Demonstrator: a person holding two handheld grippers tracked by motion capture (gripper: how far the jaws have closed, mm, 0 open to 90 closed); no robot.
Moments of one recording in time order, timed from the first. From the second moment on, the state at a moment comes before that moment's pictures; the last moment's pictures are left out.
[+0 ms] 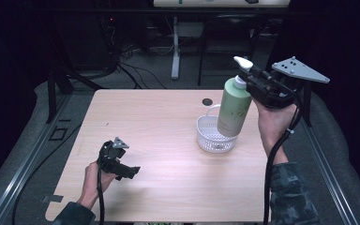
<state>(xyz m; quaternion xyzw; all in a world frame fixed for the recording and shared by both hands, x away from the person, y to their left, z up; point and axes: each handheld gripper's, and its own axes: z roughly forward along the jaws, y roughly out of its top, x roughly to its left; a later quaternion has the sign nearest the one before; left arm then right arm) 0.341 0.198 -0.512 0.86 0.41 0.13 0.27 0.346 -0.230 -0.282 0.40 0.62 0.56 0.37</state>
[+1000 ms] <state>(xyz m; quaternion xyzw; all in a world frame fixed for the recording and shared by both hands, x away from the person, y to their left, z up) 0.342 0.199 -0.513 0.86 0.41 0.13 0.27 0.379 -0.219 -0.305 0.42 0.64 0.54 0.36</state>
